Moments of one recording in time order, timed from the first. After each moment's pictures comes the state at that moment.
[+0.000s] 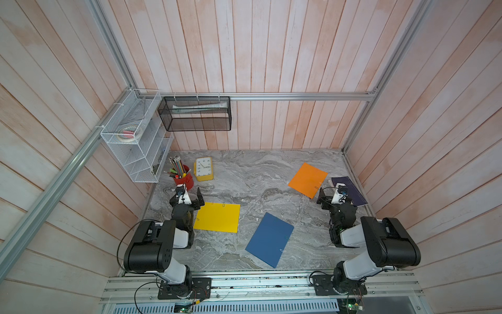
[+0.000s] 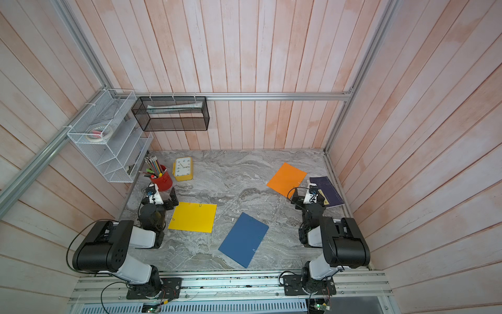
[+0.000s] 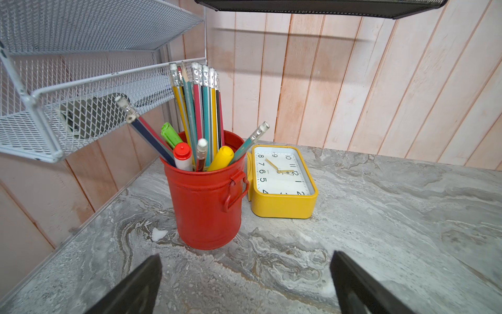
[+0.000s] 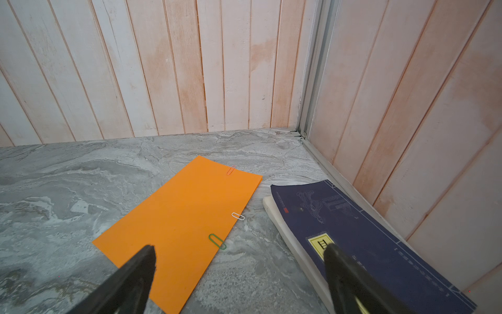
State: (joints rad) left arm 0.01 1.56 0.23 1.22 -0.14 -0.06; right arm -0.02 1.56 0.20 1.27 0.07 0.03
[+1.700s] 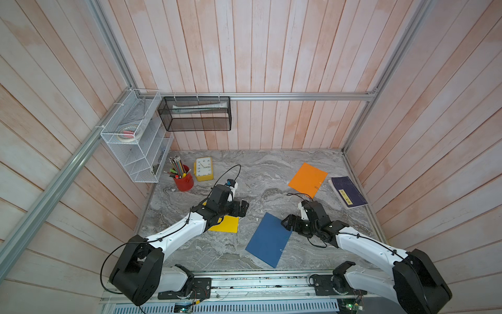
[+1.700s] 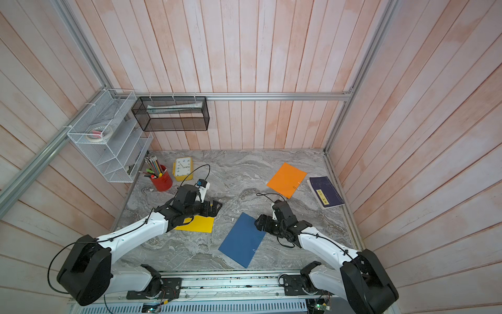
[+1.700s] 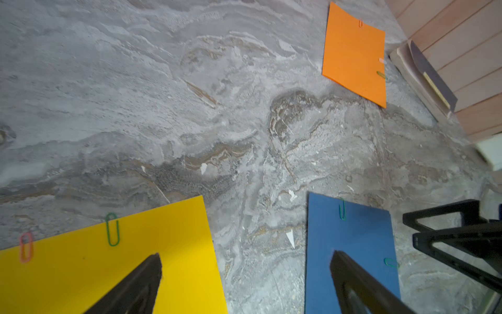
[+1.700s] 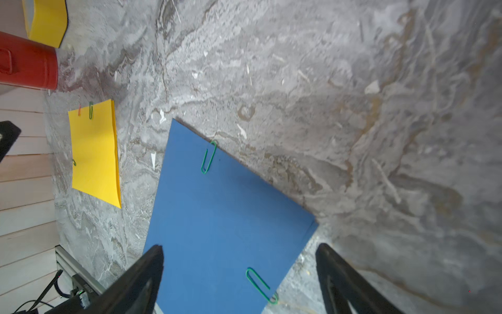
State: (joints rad) left arm -0.54 1.35 0.75 -0.16 0.14 -0.29; right arm 0.55 1.14 0.45 -0.23 -0.24 0.82
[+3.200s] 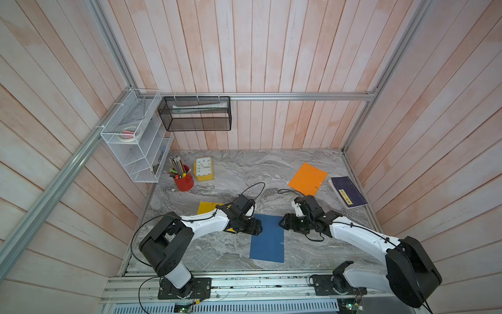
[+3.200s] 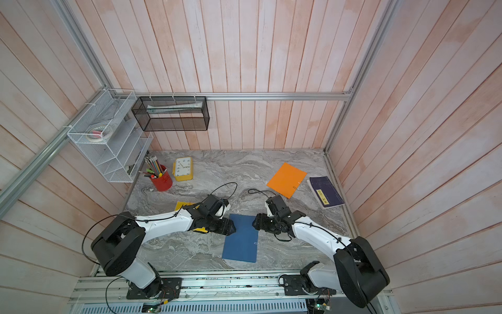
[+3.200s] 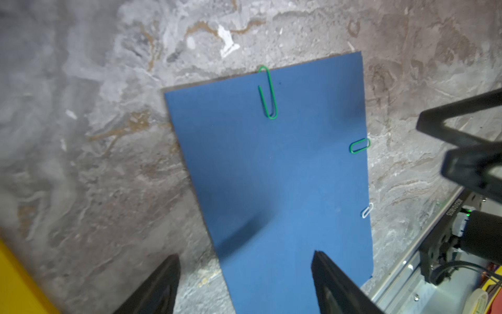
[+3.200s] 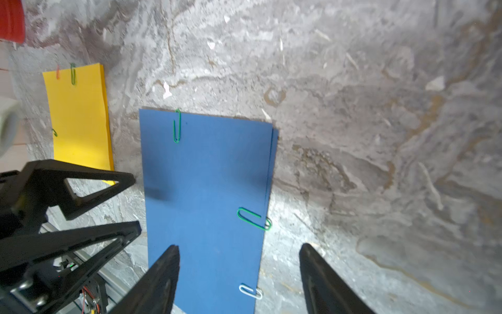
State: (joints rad) left arm -0.76 1.63 0.86 -0.33 0.31 -0.48; right arm 0.57 1.26 0.61 -0.38 -0.28 0.71
